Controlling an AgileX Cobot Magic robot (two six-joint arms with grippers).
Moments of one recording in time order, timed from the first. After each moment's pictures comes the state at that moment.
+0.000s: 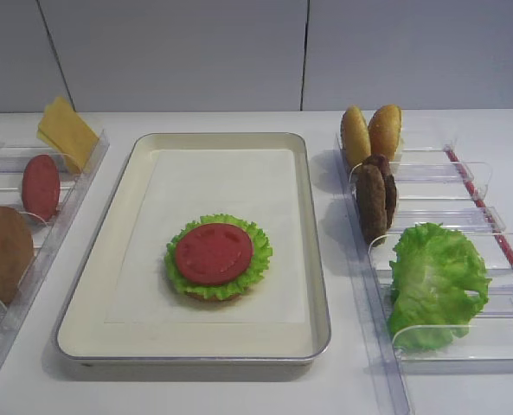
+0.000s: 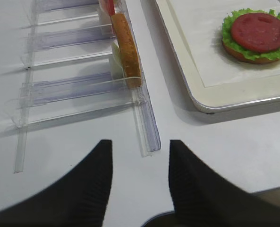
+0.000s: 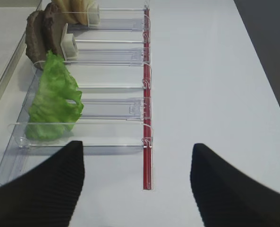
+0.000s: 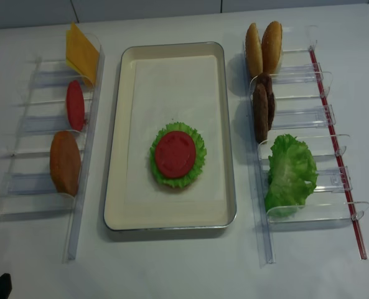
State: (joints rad) left arm -0.11 -0.02 -0.49 -0.01 1.19 0.03; right arm -0.01 -0.02 -0.47 0.07 1.13 -0.01
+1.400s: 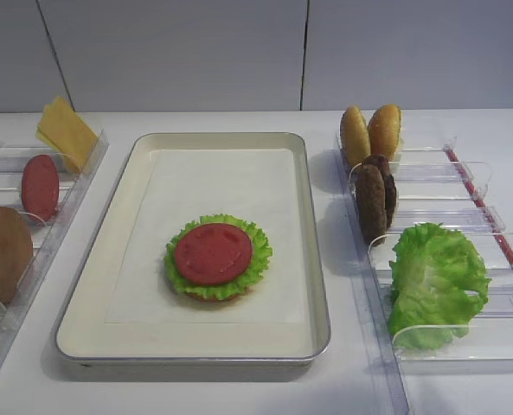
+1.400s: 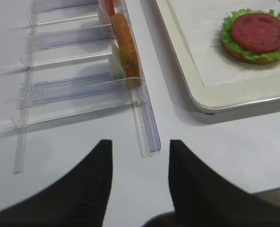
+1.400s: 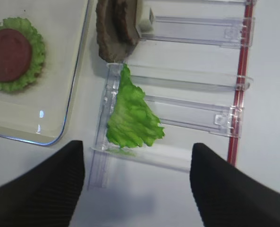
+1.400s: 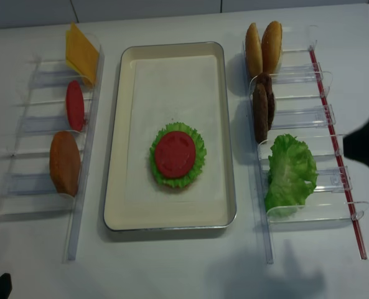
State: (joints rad) left arm -0.11 -0.02 -0.49 -0.01 1.19 0.03; right arm 0.01 0.92 -0.90 0.36 1.15 -0.17
